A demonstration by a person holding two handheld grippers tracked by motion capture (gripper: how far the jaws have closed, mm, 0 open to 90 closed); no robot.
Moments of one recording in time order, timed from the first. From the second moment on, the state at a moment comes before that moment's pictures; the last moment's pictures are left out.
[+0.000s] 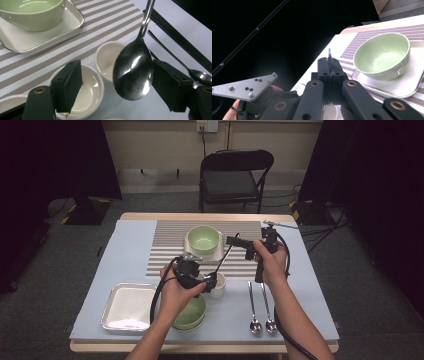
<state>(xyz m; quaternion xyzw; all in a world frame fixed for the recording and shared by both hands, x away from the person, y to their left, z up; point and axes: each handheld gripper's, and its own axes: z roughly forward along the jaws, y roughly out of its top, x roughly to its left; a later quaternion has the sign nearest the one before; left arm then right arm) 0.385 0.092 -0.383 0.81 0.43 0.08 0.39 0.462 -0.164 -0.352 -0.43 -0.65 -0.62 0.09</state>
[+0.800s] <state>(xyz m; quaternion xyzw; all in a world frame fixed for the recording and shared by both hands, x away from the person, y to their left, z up) 0.388 0.110 -0.383 0.80 0.45 0.09 0.39 0.460 -0.158 -0.354 -0.44 -0.64 -0.62 0.10</state>
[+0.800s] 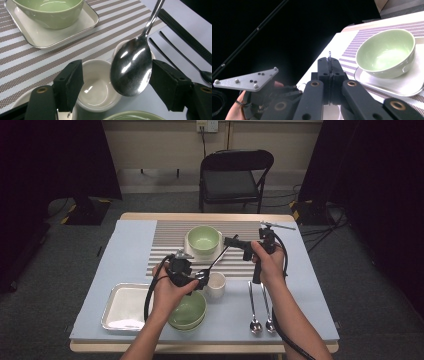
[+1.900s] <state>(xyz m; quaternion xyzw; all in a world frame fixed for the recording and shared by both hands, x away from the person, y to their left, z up) 0.383 0.146 -0.377 0.81 0.44 0.08 0.39 0.479 -0.163 -0.351 -0.46 -0.64 -0.62 0.08</state>
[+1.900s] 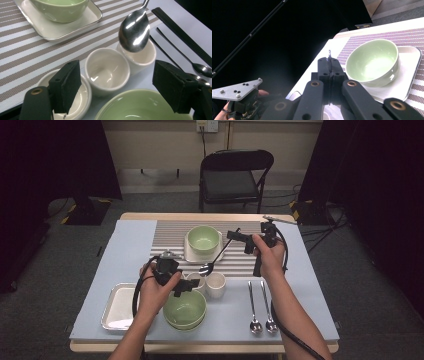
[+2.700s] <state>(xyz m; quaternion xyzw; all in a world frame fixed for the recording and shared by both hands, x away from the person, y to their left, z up) 0.376 0.183 -0.384 0.80 0.46 0.07 0.39 0.492 -0.159 -0.355 -0.47 -0.63 -0.61 0.08</state>
